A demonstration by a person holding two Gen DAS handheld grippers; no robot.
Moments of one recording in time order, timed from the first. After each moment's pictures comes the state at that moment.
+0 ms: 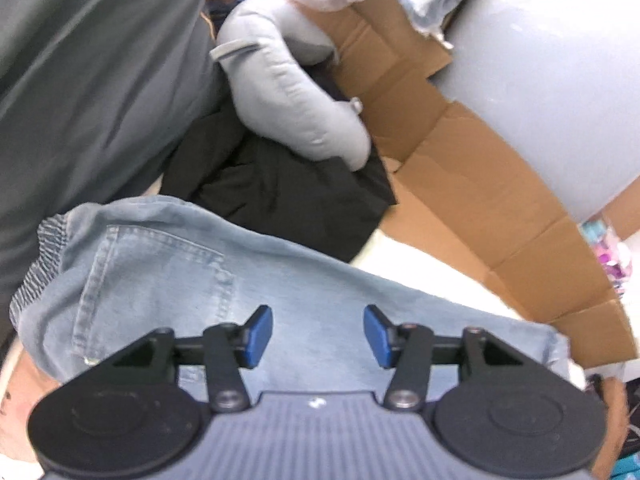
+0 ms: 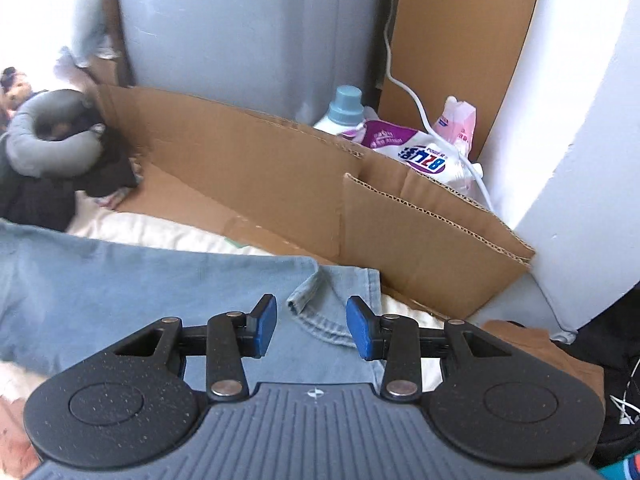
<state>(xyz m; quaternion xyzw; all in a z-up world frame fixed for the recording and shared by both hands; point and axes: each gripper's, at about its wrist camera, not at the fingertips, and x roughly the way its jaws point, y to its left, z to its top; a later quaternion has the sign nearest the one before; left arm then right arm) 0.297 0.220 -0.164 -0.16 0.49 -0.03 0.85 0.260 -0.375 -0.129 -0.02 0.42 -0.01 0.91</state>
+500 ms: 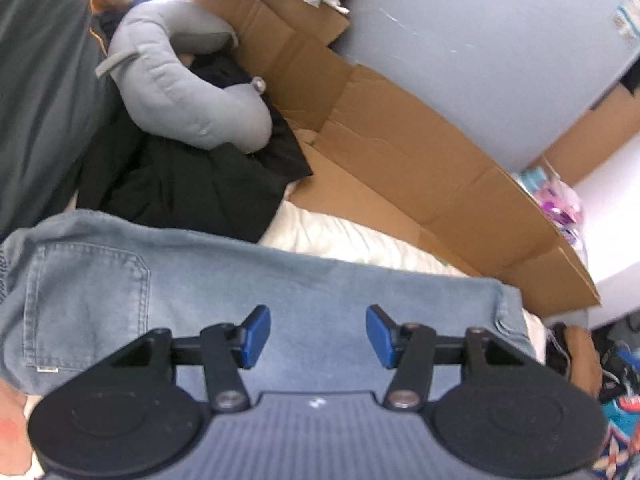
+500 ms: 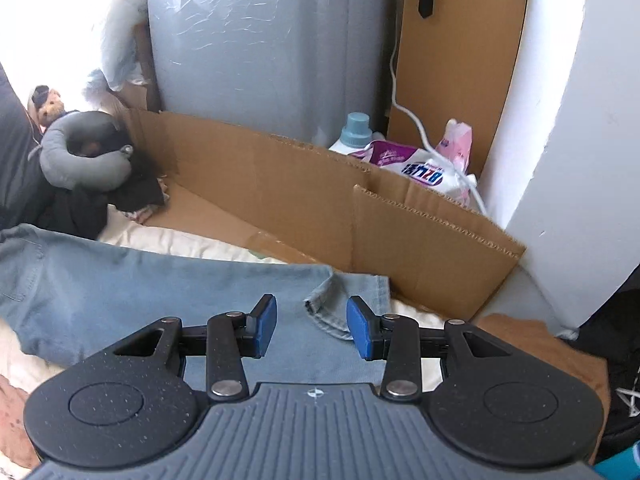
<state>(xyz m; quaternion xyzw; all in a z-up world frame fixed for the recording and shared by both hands) 0.320 0.150 -0.139 -0.14 0.53 -0.11 0.83 0.211 -0.380 -0.123 -0.01 0.38 0.01 0.93</state>
